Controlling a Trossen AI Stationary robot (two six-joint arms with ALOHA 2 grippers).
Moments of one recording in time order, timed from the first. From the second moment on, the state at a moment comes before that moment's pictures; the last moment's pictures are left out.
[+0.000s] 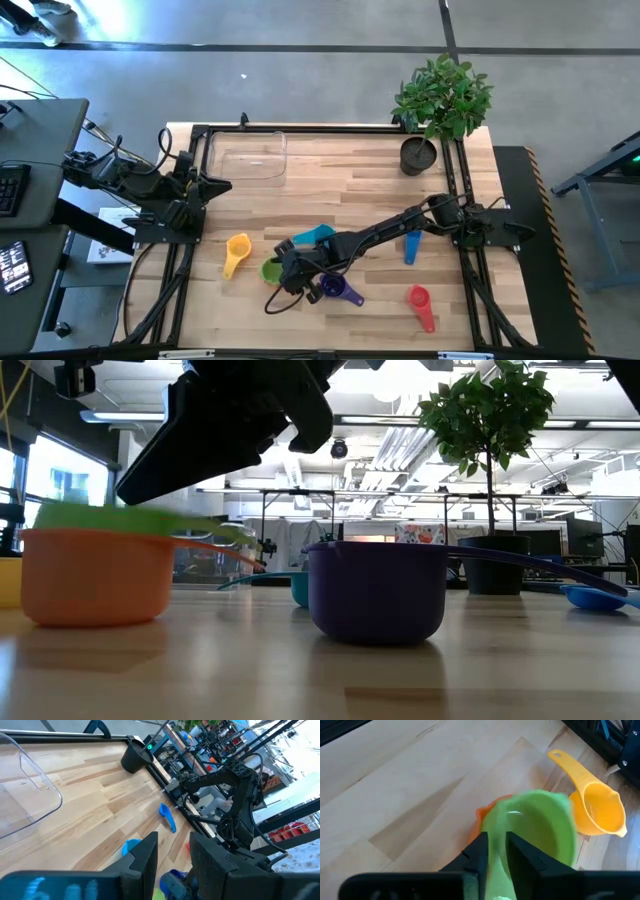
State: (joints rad) left arm -0.37 0.45 0.82 -0.71 -0.56 -0.99; right arm 0.30 2.27 1.83 -0.34 -0.01 -0.47
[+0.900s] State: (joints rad) left arm -0.37 0.45 0.82 -0.72 -0.40 -0.90; right arm 0.30 2.19 1.83 -0.58 0.21 0.20
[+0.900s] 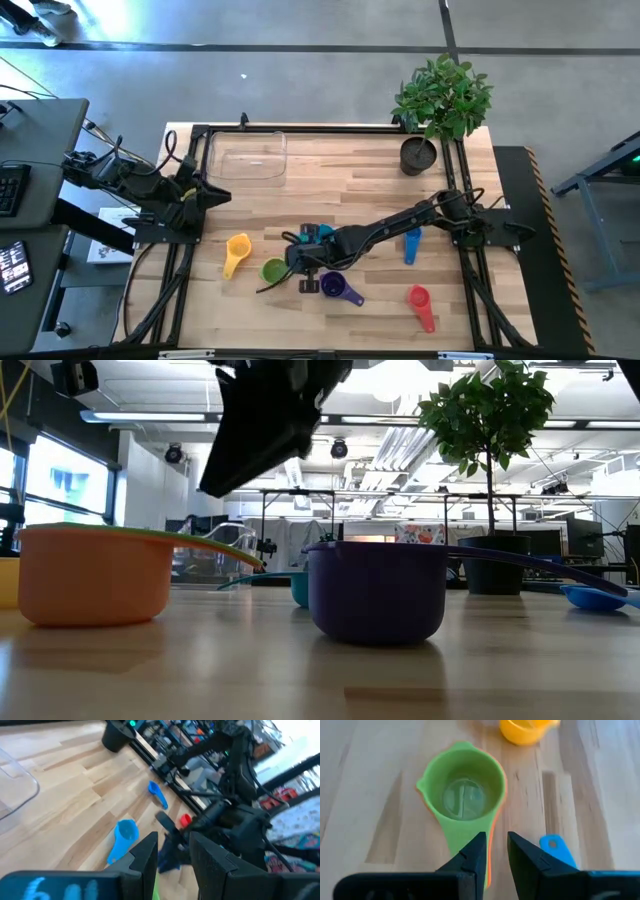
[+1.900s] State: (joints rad) left arm -0.37 0.45 0.82 -0.76 -0.32 -0.72; right arm 0.43 2.04 1.82 -1.11 0.23 0.82
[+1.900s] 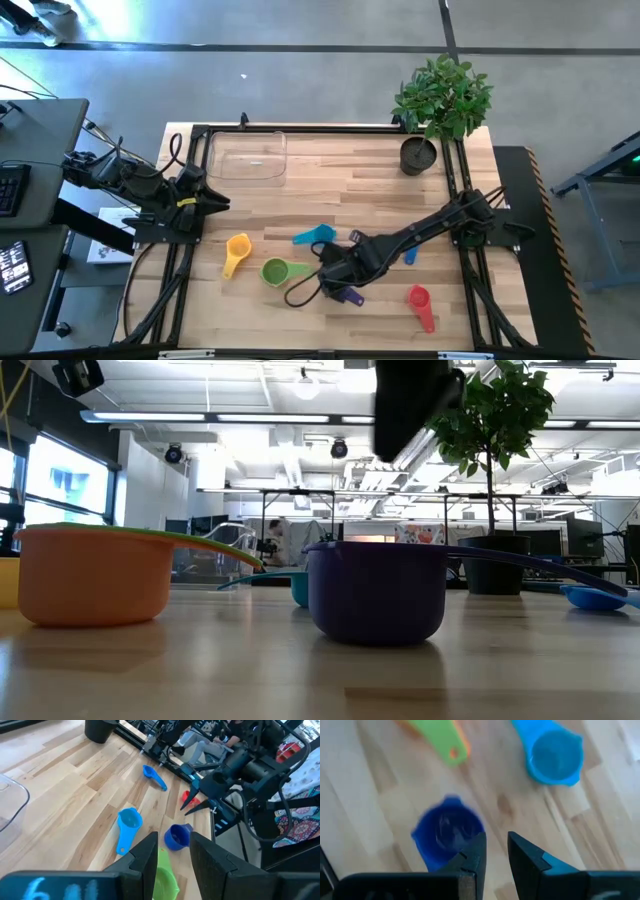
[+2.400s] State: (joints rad) left arm -0.37 0.45 0.82 -0.76 -0.32 -0.73; right arm 0.38 2.04 1.70 -1.00 -0.01 0.66
